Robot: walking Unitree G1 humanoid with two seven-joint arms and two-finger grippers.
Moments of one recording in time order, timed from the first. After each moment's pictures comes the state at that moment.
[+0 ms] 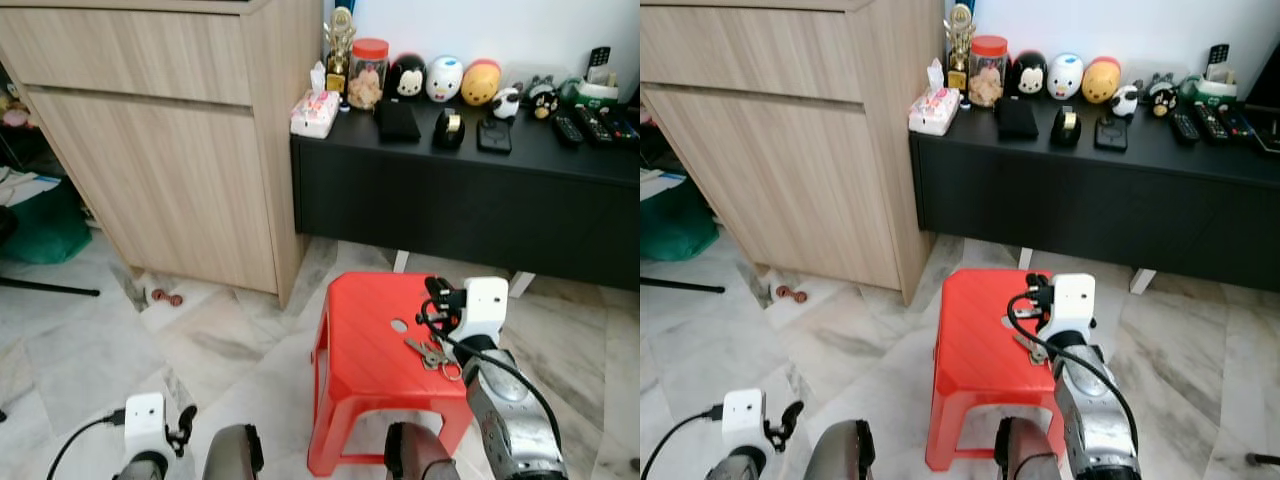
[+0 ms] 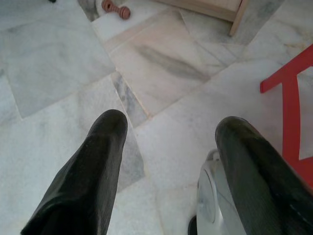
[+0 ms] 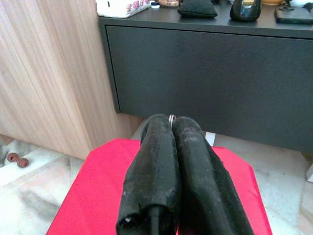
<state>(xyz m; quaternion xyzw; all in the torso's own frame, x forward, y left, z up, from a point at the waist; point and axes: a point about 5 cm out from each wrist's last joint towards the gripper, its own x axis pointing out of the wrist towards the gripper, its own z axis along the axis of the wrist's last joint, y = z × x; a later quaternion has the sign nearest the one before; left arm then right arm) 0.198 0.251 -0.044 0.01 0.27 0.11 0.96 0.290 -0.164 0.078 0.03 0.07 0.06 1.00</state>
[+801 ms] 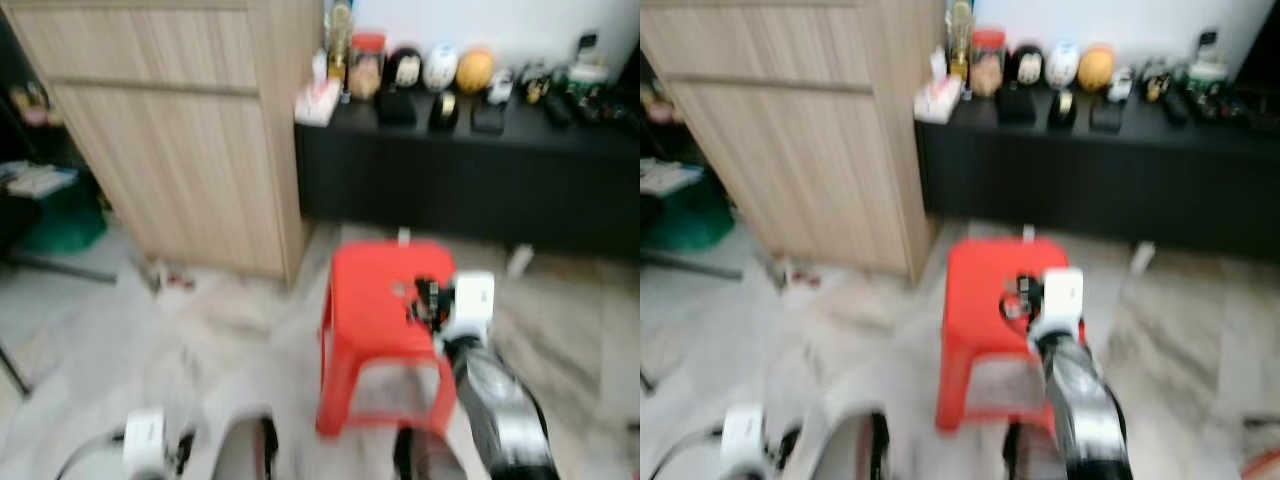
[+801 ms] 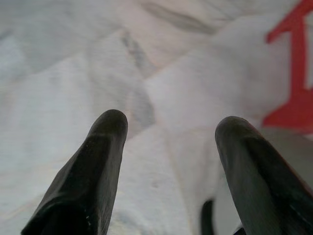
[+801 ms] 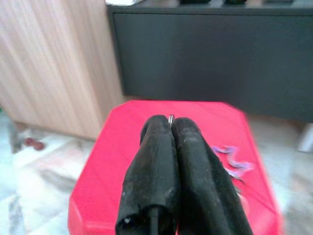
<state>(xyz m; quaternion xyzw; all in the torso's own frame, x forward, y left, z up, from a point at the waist) 0.183 0.253 -0.057 0.00 0.30 0.11 0.95 0.296 -0.154 0.072 0.04 0.08 0.07 0.99</state>
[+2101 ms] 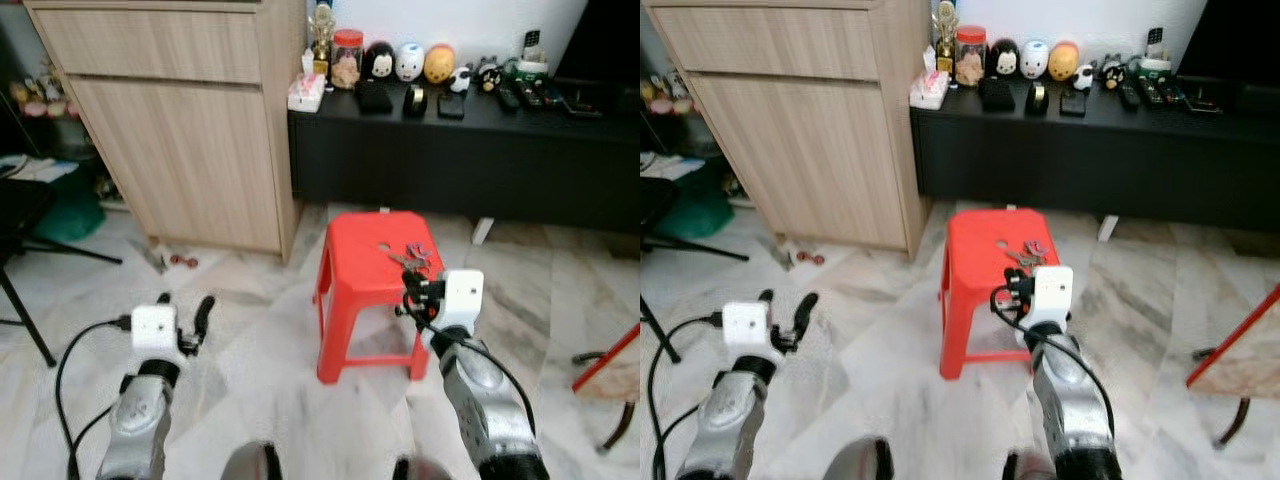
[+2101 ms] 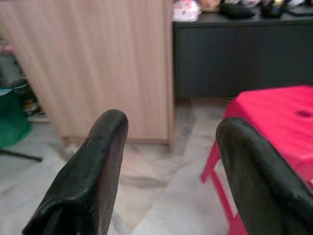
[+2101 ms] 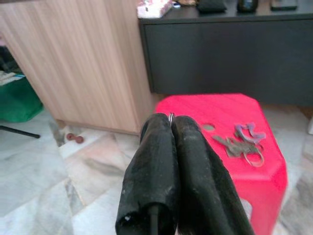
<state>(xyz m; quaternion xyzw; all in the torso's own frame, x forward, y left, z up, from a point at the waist) 0.283 0.211 0.074 0.05 -0.02 -0.03 1.00 0.303 -0.139 0.079 0.07 0.07 0.10 0.99</state>
